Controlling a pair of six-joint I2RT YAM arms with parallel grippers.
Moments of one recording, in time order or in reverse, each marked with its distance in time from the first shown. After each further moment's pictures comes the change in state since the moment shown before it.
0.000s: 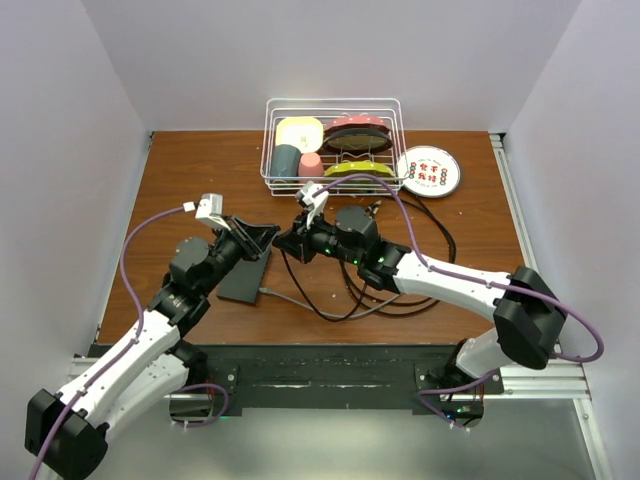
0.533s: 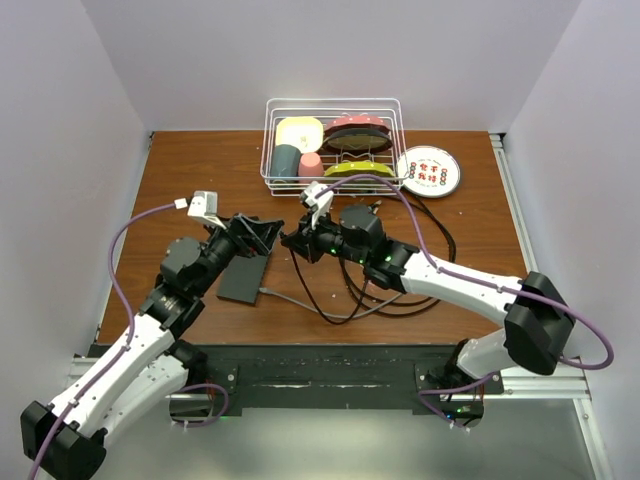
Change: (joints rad) left arm -0.002 -0.052 0.052 -0.064 -0.053 0.125; right arm -0.011 -0.040 0.000 -0.096 0.032 -0.064
